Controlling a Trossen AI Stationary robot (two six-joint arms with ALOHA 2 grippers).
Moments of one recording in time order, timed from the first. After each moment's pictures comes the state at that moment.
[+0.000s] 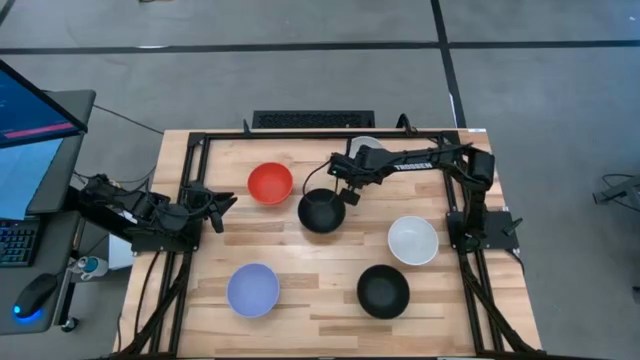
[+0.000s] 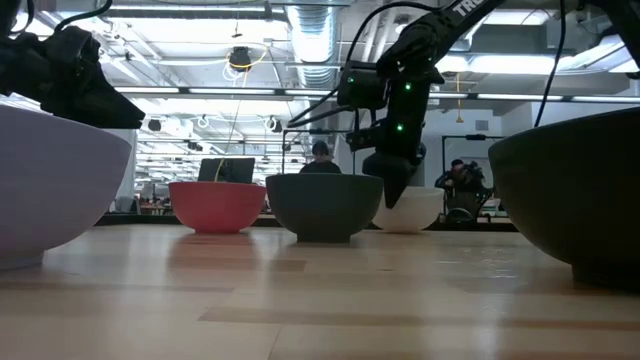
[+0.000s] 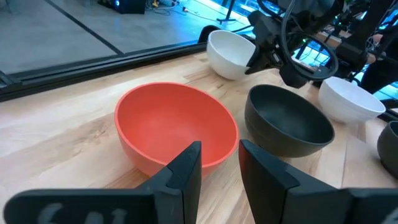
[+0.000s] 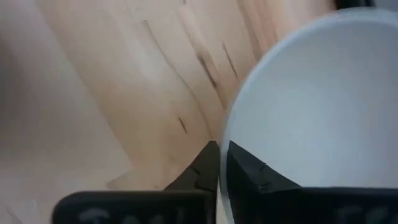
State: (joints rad) left arm -0.39 0.09 0.22 -0.59 -0.88 -0.70; right arm -0.28 1.91 1.31 -0.73 0.34 0.03
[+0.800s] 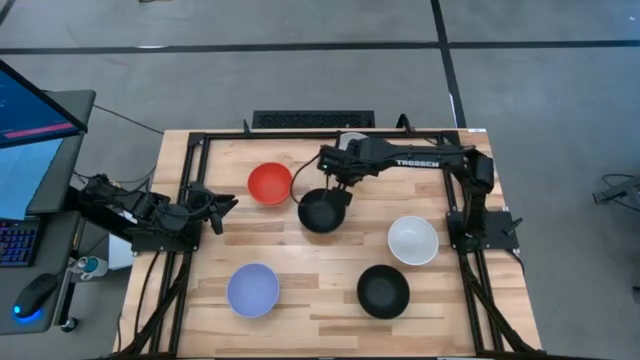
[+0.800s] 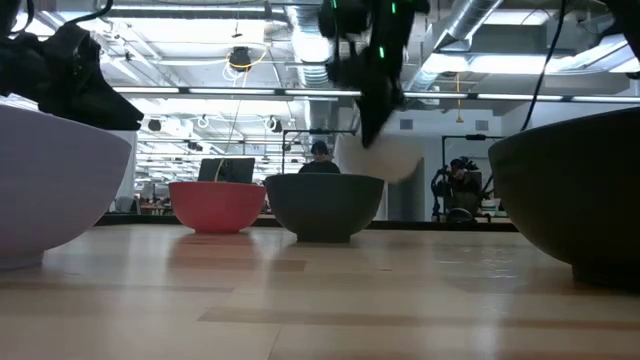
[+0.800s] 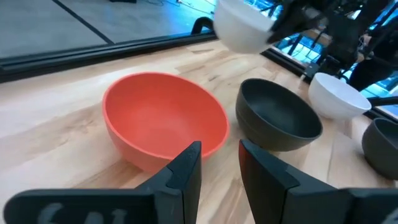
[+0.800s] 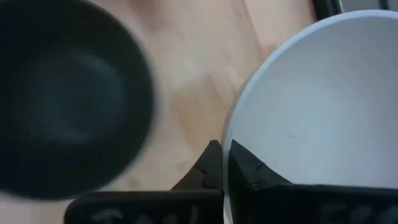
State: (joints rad) left arm -0.39 0.09 0.22 -0.60 -0.83 -0.75; right arm -0.18 1.91 1.70 -1.09 0.23 0.07
